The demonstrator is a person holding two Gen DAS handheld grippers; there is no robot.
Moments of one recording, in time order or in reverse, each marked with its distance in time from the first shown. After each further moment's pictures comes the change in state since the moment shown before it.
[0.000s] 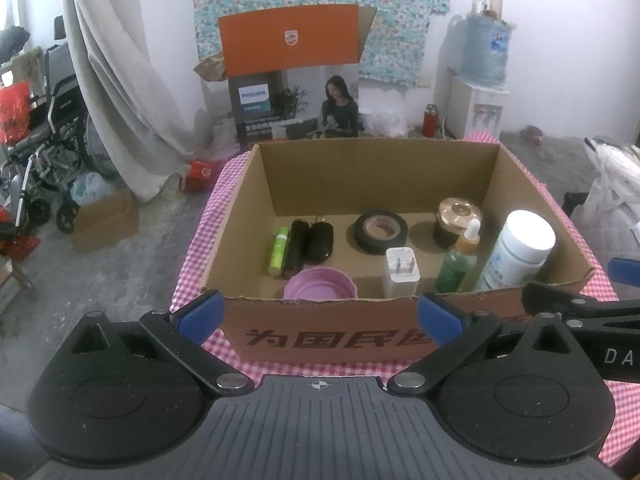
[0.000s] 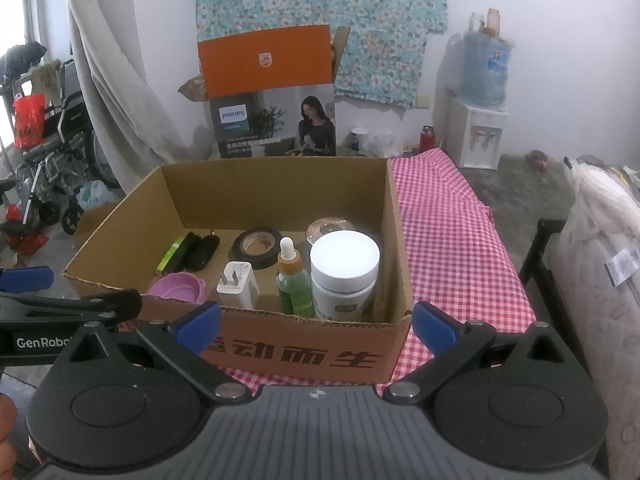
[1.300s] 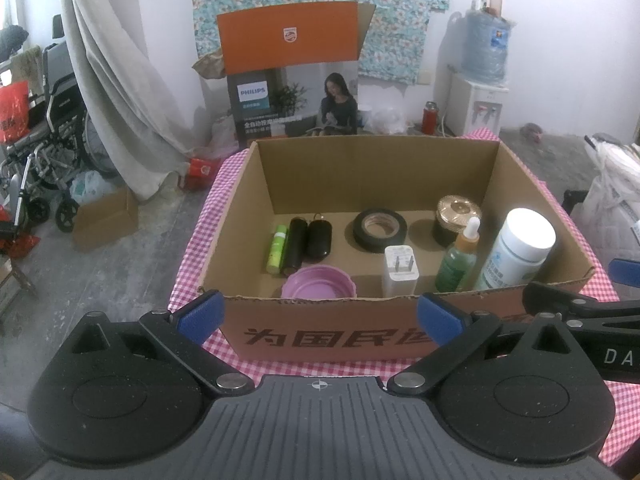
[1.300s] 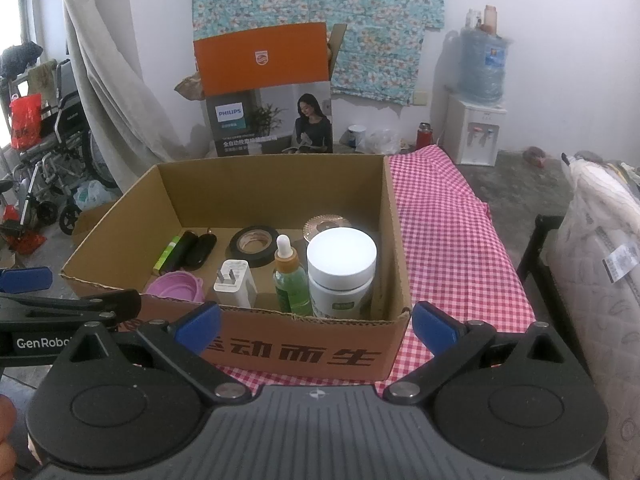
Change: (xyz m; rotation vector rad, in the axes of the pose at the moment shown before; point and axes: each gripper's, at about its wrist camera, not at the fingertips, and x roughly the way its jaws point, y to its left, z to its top) left arm 0.001 -0.003 0.000 -0.002 0.005 0.004; right arm 0.003 -0.001 0.001 0.003 0.005 -0.003
